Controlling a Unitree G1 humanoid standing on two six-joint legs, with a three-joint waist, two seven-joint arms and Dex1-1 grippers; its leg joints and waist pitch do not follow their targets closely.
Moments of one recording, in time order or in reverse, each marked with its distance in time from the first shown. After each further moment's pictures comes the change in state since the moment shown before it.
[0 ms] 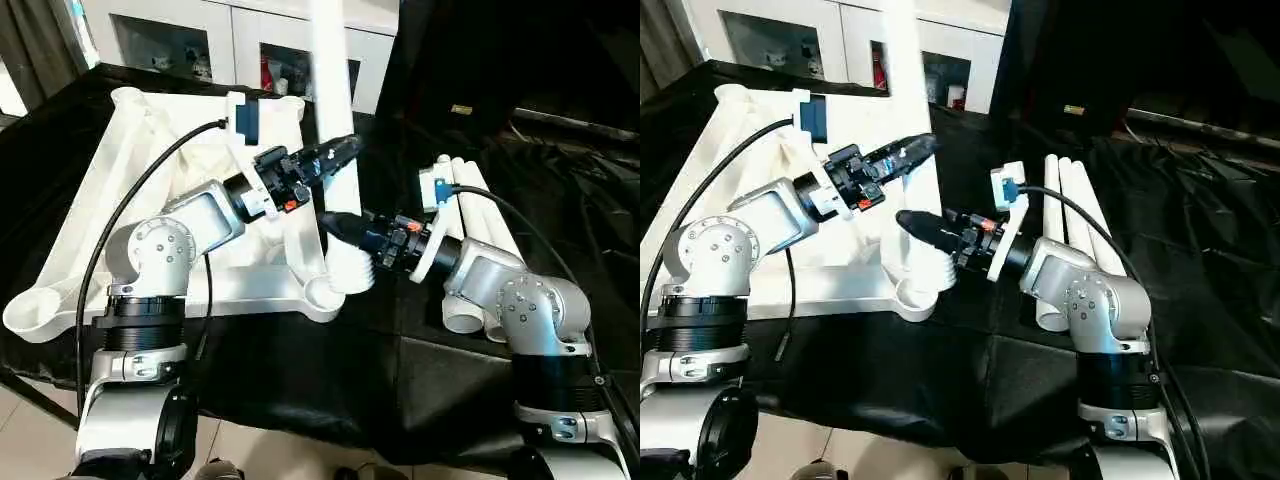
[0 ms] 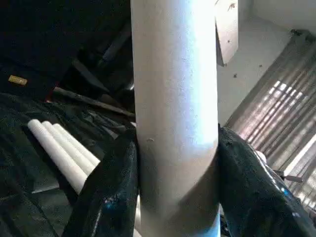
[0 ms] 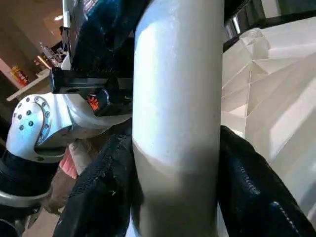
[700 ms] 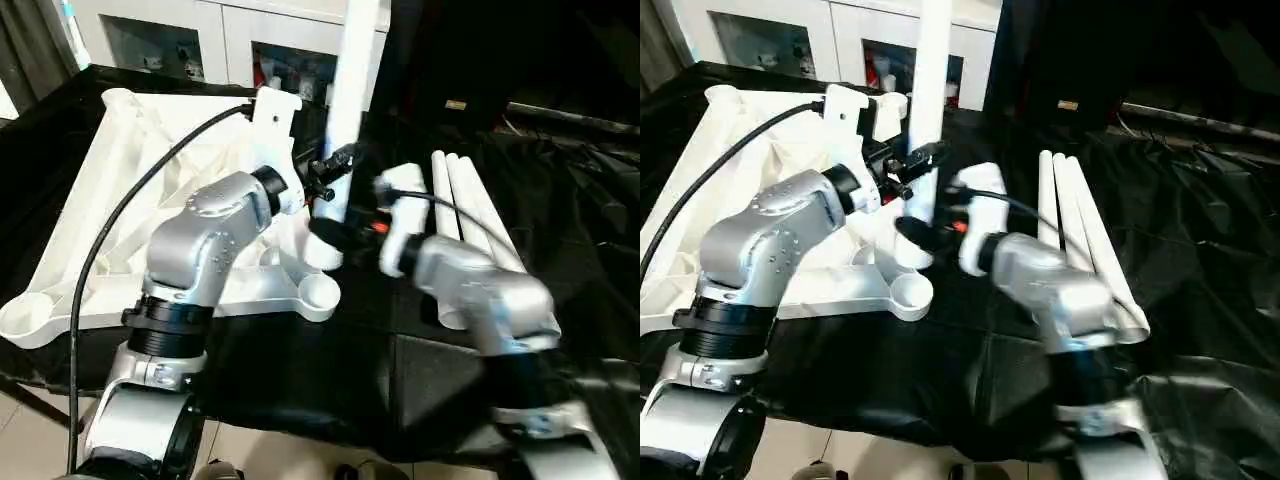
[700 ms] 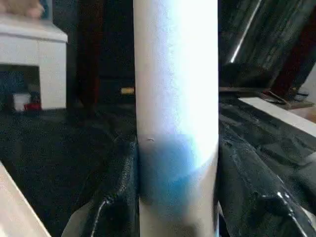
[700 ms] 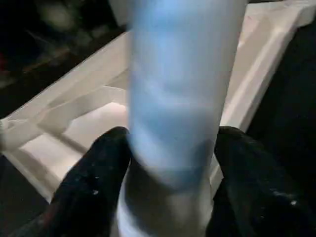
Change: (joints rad) left arm -0.003 -0.026 -0.214 -0.114 0.384 -0.224 0.312; right arm -0.055 0.083 0.155 0.096 -0.281 -0.172 -0.321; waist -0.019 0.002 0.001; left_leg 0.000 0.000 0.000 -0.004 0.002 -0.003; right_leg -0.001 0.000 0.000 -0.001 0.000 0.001
